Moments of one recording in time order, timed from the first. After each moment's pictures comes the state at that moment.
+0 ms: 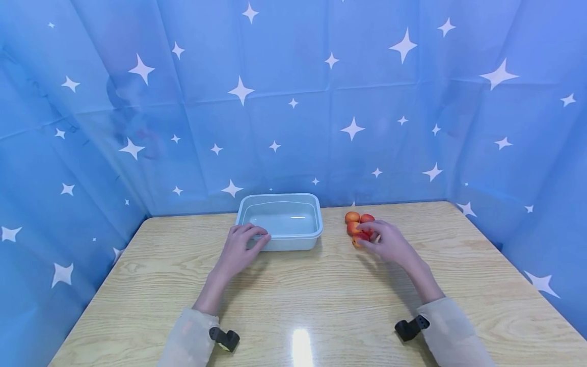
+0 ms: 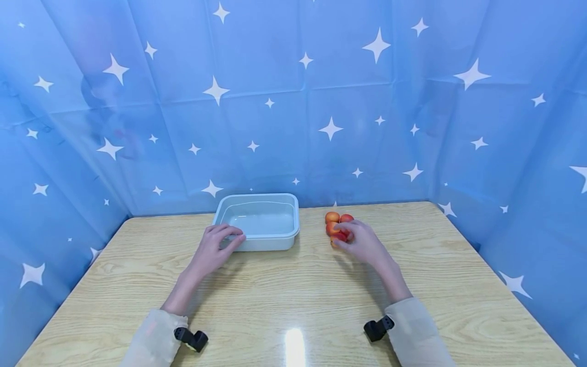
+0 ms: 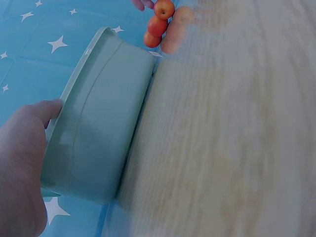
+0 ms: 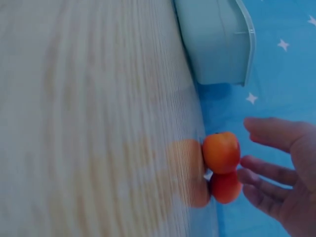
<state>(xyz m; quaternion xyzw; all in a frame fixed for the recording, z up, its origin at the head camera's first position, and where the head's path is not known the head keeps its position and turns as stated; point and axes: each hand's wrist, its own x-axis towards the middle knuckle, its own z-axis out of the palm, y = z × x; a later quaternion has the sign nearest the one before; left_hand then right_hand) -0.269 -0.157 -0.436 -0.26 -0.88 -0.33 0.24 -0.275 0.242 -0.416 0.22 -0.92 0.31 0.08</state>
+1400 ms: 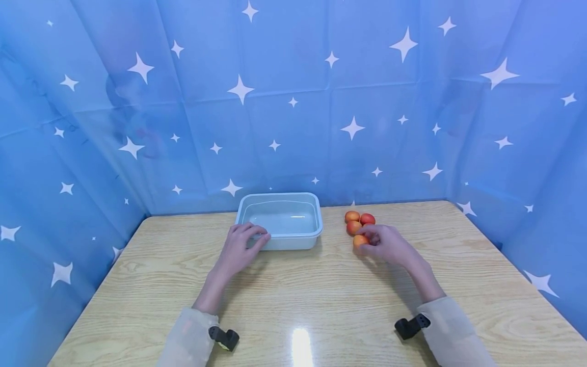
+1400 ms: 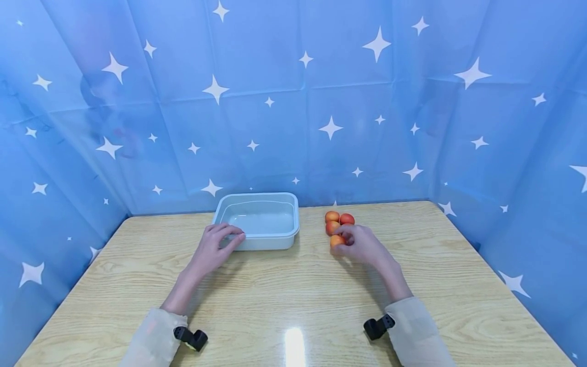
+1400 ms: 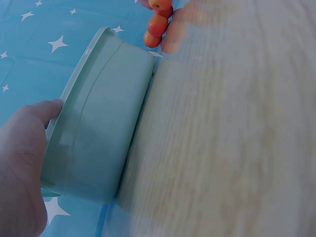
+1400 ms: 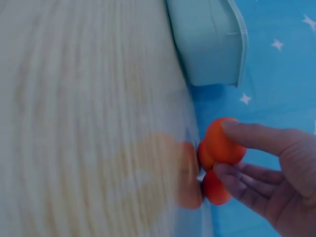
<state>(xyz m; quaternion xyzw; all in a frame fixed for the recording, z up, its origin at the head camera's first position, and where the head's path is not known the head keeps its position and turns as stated) -0.269 -0.157 -0.436 -0.26 -0.88 -0.33 0.23 -0.275 0.246 -0.416 0.21 -0.92 0.33 0.00</state>
